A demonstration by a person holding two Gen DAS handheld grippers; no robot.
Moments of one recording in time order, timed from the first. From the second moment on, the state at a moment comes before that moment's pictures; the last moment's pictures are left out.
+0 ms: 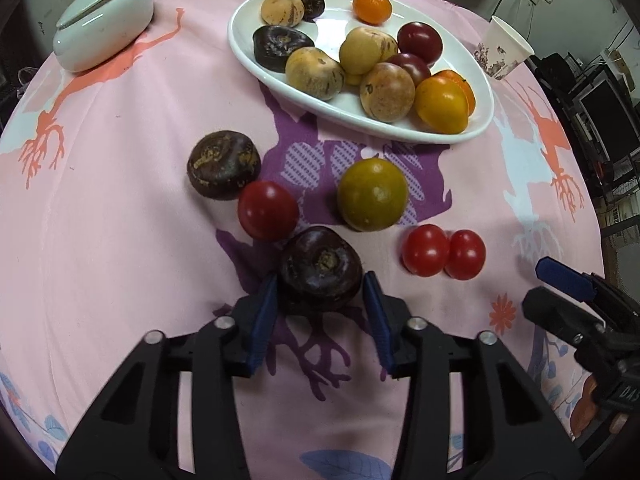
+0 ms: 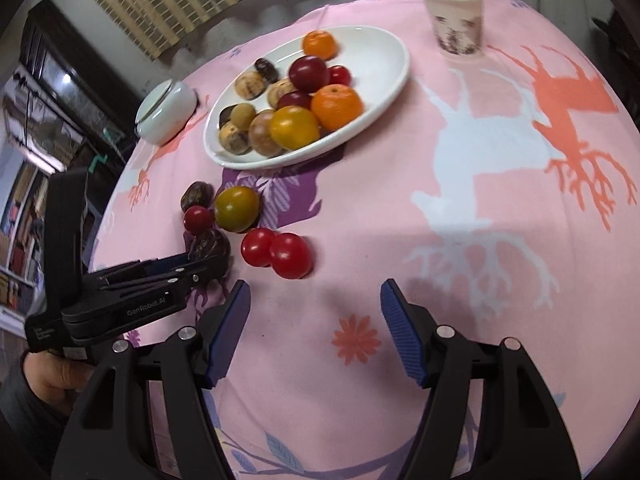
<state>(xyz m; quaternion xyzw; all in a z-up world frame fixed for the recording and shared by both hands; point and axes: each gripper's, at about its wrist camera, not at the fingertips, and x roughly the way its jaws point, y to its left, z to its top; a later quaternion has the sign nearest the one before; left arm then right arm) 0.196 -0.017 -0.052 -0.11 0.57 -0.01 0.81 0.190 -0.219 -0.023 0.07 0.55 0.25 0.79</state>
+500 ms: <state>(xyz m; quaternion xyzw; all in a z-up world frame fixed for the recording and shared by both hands) 0.186 -0.002 -0.053 -0.15 0.58 -0.01 0.80 0.208 -0.166 -0.053 -0.04 0.55 0.28 0.78</state>
